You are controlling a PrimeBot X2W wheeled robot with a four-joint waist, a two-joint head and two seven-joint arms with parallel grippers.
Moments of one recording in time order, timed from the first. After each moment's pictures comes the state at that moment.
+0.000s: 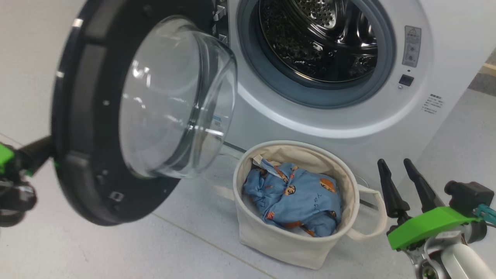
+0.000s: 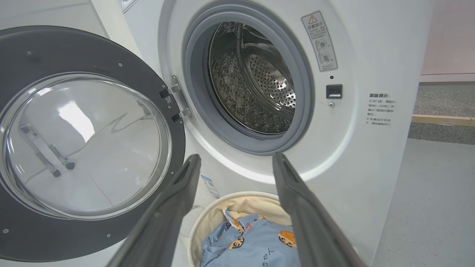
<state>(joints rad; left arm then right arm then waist) -0.64 0.50 0.06 0.58 -1.54 0.07 0.81 -0.15 -0.32 0.27 0.14 0.62 0.13 -0.16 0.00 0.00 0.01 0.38</state>
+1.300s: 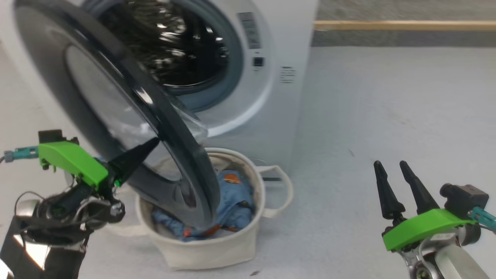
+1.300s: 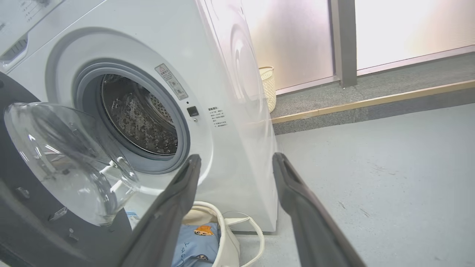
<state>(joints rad) -0.45 0.27 -0.07 0.16 -1.50 0.17 0.70 -0.16 -0.30 0.27 0.17 0.62 0.13 -0.18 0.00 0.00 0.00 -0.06</state>
